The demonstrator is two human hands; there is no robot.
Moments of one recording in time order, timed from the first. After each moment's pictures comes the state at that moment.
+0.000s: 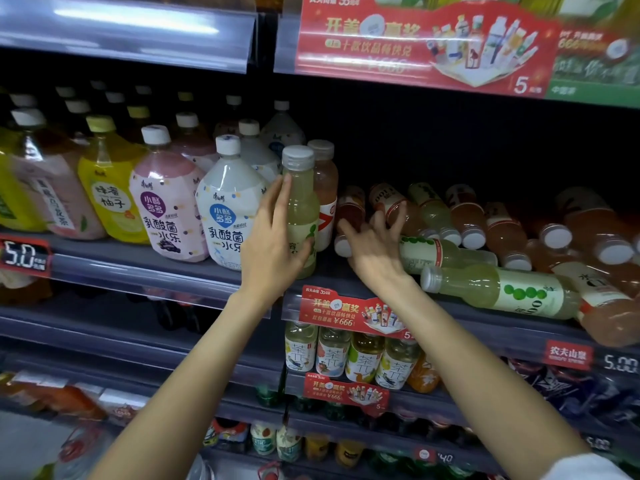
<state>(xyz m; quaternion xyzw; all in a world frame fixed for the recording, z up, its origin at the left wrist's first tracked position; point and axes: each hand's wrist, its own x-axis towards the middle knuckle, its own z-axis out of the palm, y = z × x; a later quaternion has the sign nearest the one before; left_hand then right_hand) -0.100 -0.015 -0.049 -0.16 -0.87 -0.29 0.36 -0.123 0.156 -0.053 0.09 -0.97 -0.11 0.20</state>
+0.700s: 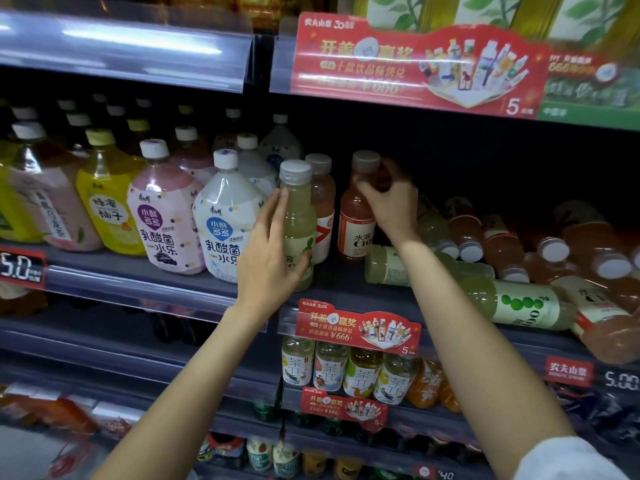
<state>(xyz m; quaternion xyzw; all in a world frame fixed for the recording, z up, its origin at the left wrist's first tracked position) -0.100 -0.015 -0.050 -0.15 -0.87 -0.29 0.36 -0.166 0.172 0.008 0.03 -0.83 0.46 0.32</state>
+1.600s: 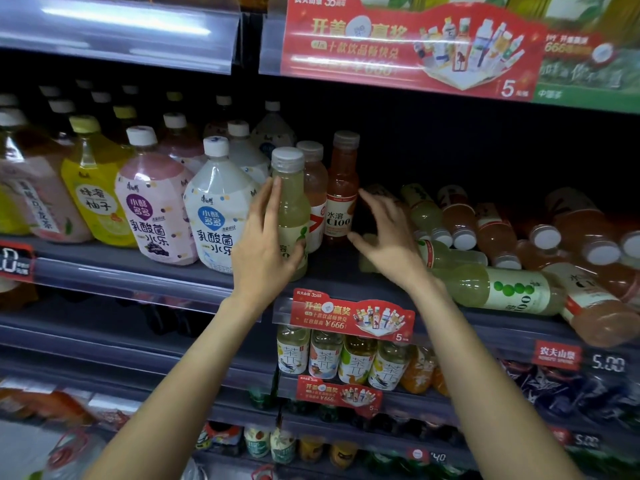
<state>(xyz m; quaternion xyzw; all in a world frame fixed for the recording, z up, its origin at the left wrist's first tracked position) -0.105 -0.013 -0.055 -0.15 -0.87 -0.27 0.39 -0.116 0.195 -0.035 0.13 -0.93 0.28 0.22</state>
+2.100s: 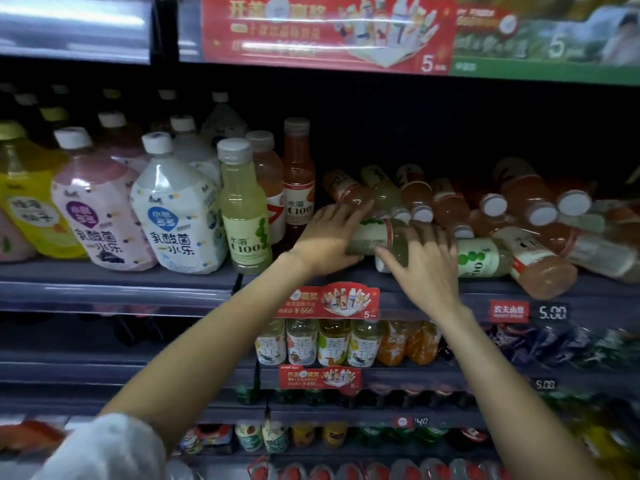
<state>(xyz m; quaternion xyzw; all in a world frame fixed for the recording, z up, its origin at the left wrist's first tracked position) -0.130 0.101 -0.048 -0.38 -0.91 -0.06 0.13 -0.047 0.269 -0.070 -0.08 -0.95 0.04 0.29</state>
